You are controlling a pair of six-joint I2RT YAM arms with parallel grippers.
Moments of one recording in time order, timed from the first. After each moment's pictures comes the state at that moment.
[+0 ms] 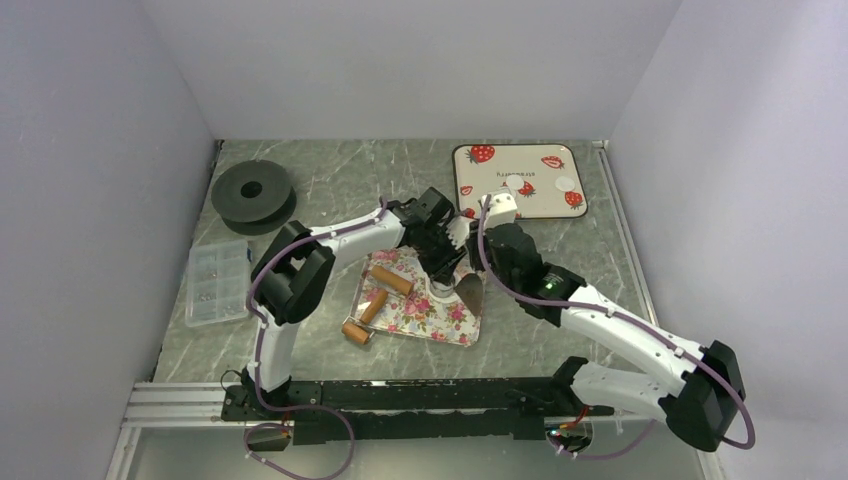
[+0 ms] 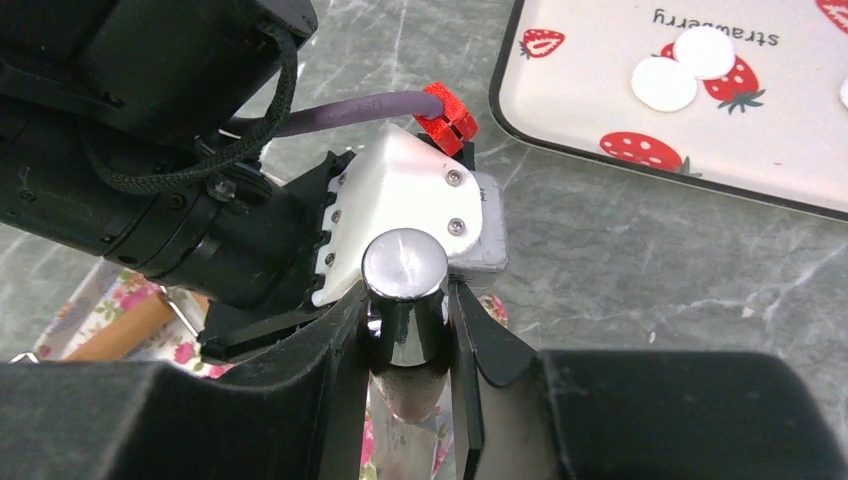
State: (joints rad) left arm -0.79 2.03 1.51 -0.55 0.48 0.26; right arm 0.79 1.05 0.76 -0.16 0.44 0.24
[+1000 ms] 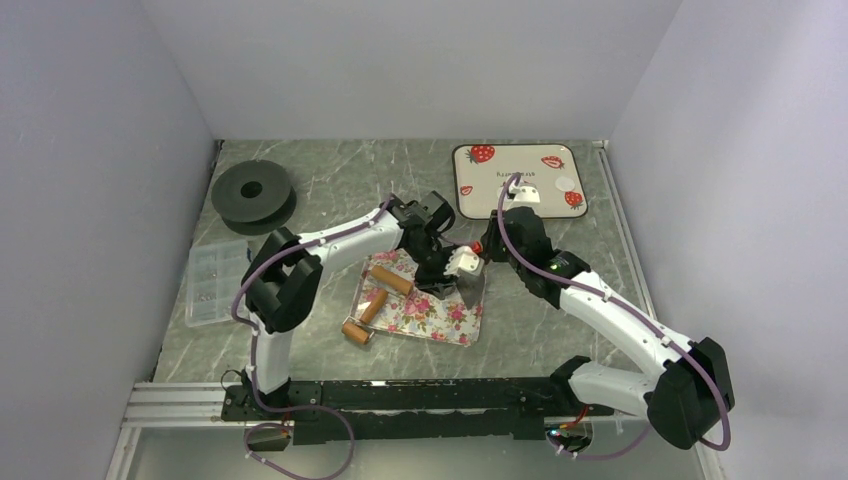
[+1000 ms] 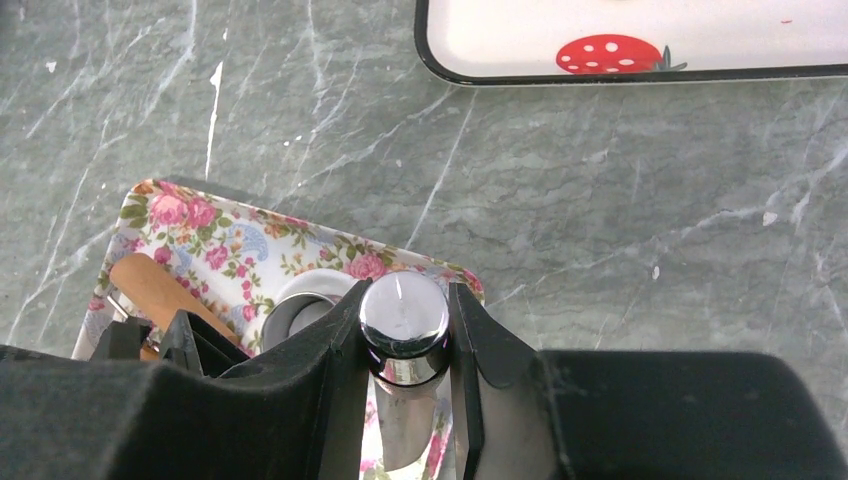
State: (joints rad) left arm -0.83 1.95 1.53 -0.80 0.67 0.96; right arm 0.57 1.11 0.79 -0.25 0.31 0.45
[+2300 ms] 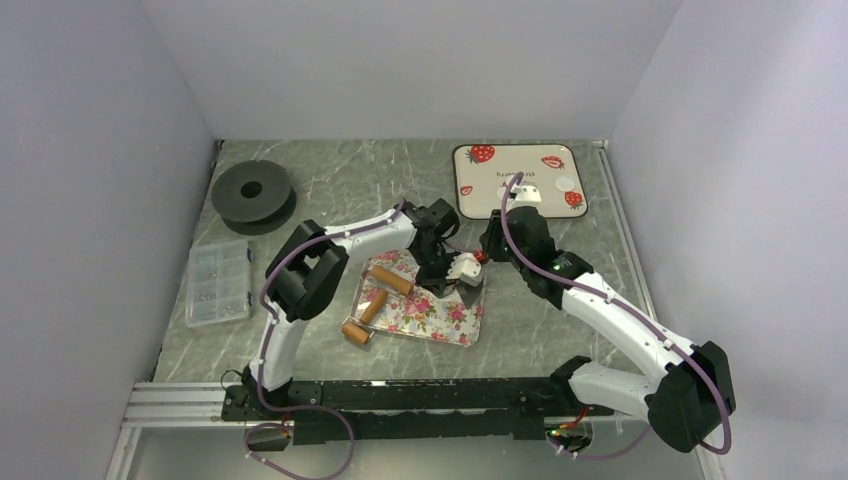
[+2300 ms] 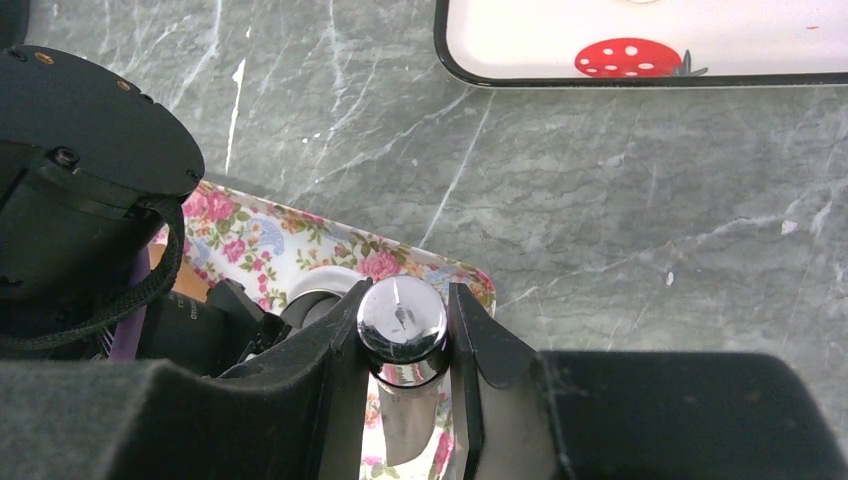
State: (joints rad) left arm -0.82 2.11 1.59 -0.83 0.61 1.02; right arm 0.57 1.09 0.78 -0.24 0.25 0.44
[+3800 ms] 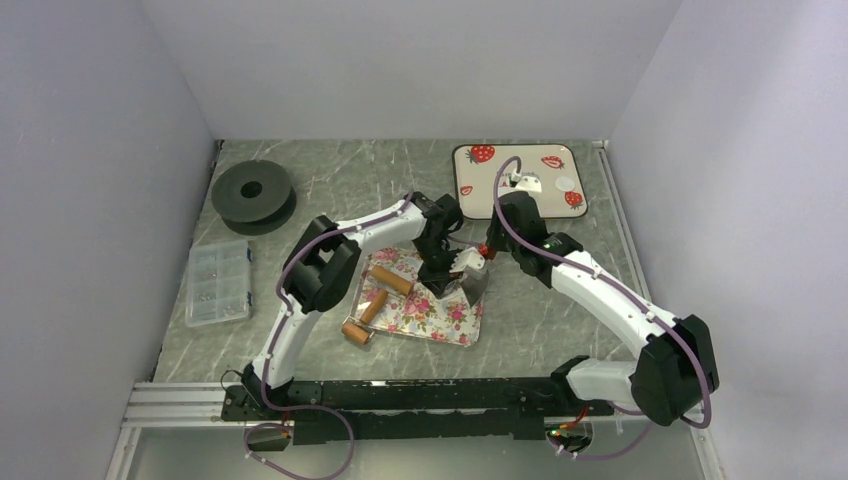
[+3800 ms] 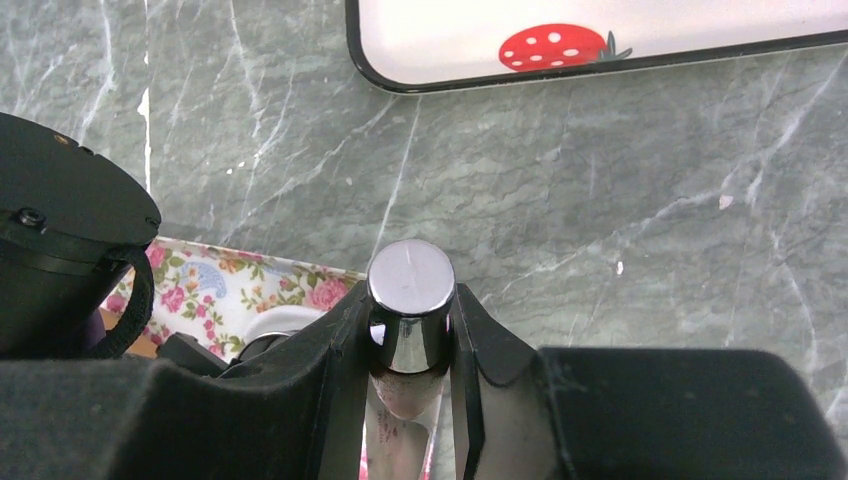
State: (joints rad) left arm -0.80 2.25 1.80 -1.07 0.66 1.03; right arm 0.51 1.24 0.90 -0.33 0.34 0.49
